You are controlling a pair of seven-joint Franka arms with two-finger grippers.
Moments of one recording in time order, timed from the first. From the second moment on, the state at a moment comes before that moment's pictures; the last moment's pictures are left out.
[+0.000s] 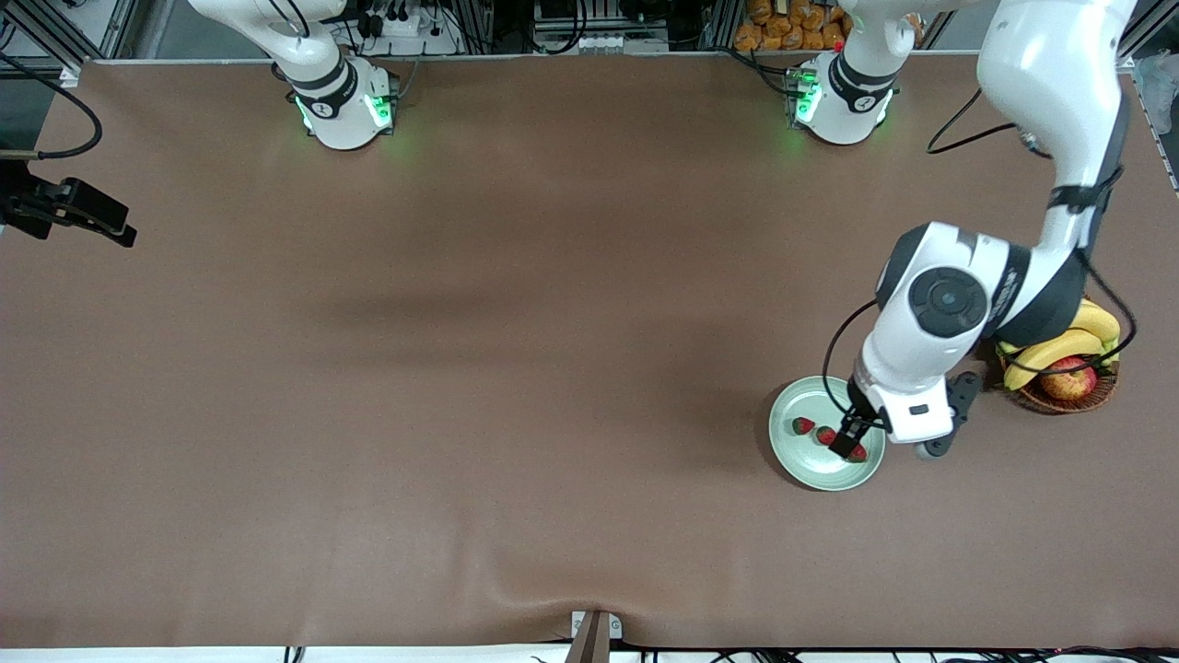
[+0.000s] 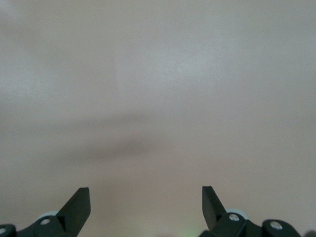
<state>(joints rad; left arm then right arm) 0.07 0.46 -0.39 -1.64 0.40 2.17 -1.37 0.00 0.03 -0.01 -1.44 -0.03 1.43 0.09</state>
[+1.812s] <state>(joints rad) -0.12 -0.02 -0.05 -1.52 0.01 1.47 -0.07 0.00 0.03 -0.01 -1.44 -0.03 1.43 0.09</state>
